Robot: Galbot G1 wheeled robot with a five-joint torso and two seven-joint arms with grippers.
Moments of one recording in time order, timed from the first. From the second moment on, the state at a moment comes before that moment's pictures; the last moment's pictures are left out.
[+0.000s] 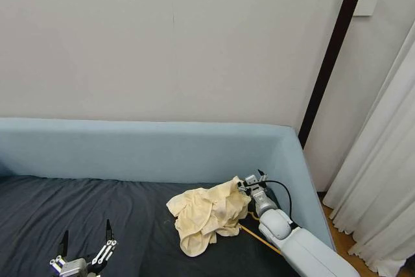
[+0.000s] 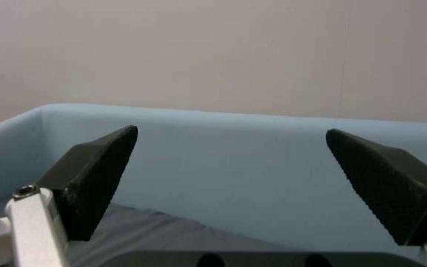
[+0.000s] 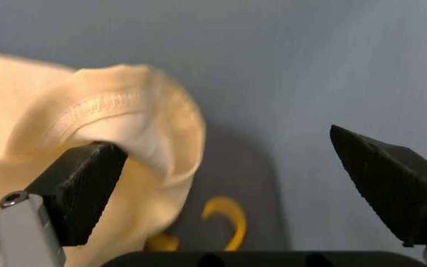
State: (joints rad) left arm 1.79 -1.44 -0.60 -2.05 -0.05 -0.48 -0.38; right arm -0.61 1.11 -0.26 1.34 0.67 -0.44 0.56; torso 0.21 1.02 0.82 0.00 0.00
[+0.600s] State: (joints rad) left arm 1.81 -1.45 -0.61 -2.08 -0.03 -0.50 -0.39; right arm -0.63 1.11 -0.14 1.59 1.15 -0.64 0.74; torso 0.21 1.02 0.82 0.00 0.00
